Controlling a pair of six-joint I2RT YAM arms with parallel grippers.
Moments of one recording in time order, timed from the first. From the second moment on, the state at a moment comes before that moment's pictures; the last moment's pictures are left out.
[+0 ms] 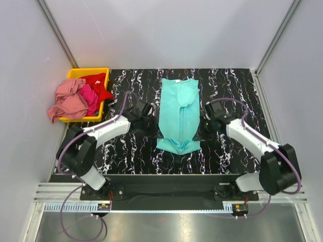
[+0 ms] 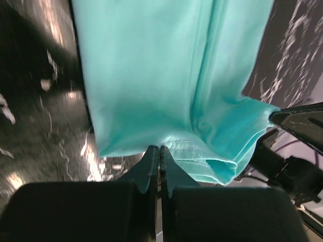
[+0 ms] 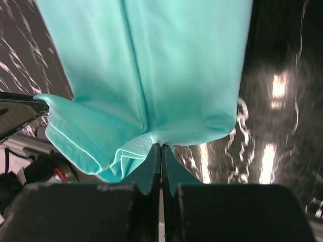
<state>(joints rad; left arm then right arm) -0.62 1.57 0.97 -0.40 0.36 -0.81 0.42 1.34 0.87 -0.64 -0.26 0.71</state>
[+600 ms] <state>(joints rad) -0.42 1.88 1.37 -0.45 0.45 -0.67 0.28 1.64 1.27 -0.61 -0.20 0.50</state>
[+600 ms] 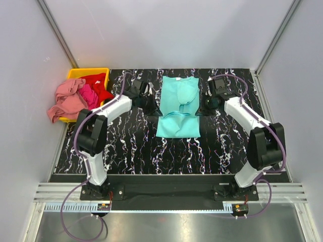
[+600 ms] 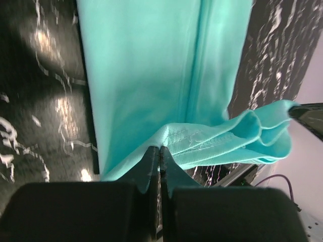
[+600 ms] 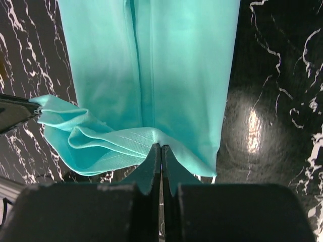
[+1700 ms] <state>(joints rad) -0.37 1.96 1.47 -0.19 0.56 -0.75 0.26 1.68 1.33 -0.41 -0.22 0.47</state>
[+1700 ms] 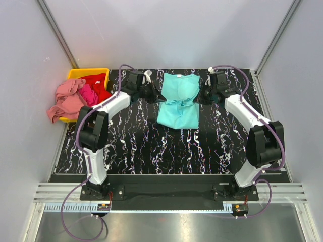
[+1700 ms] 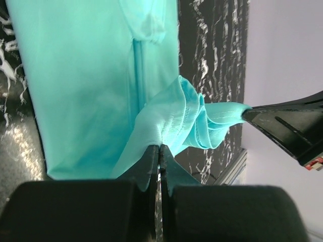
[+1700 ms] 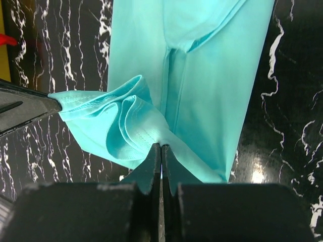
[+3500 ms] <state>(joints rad) -0.21 2.22 1.66 -0.14 0.48 -0.65 0.11 2.13 1.73 -0.40 -0.28 0.45</state>
